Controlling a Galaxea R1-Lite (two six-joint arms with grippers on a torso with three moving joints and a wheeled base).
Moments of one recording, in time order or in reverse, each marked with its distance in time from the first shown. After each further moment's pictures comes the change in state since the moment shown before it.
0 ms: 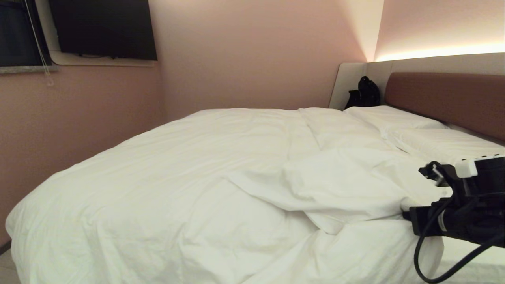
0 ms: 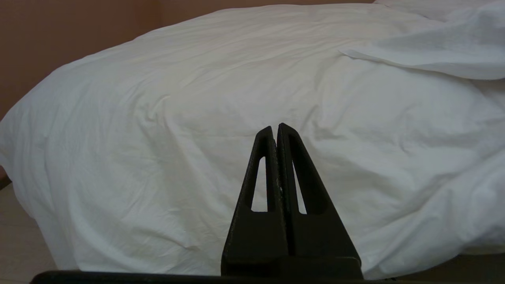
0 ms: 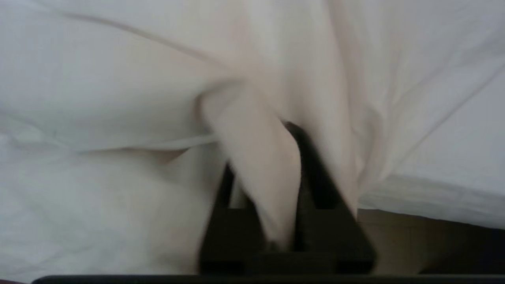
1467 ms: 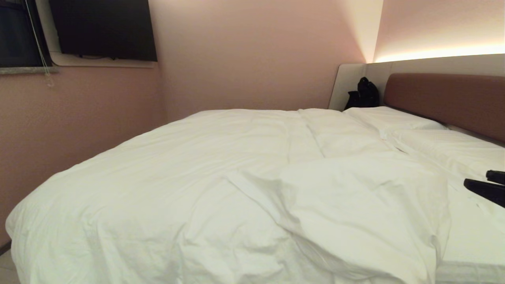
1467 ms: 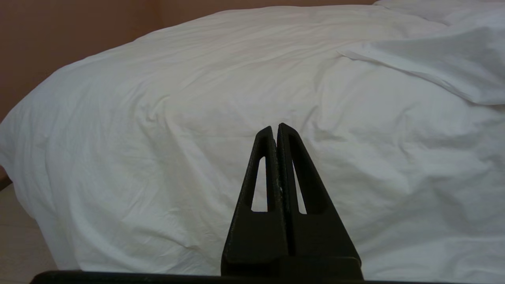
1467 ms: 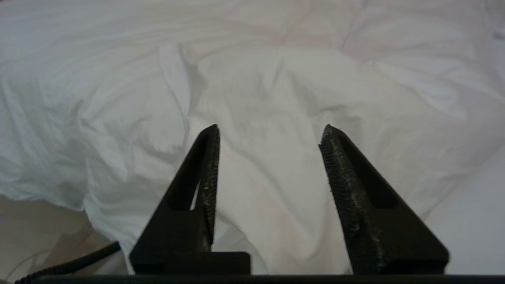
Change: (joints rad) left arm 0.000 0.000 0.000 0.000 0.000 0.000; right arm 0.183 -0.567 -0.183 0.291 0.122 -0.048
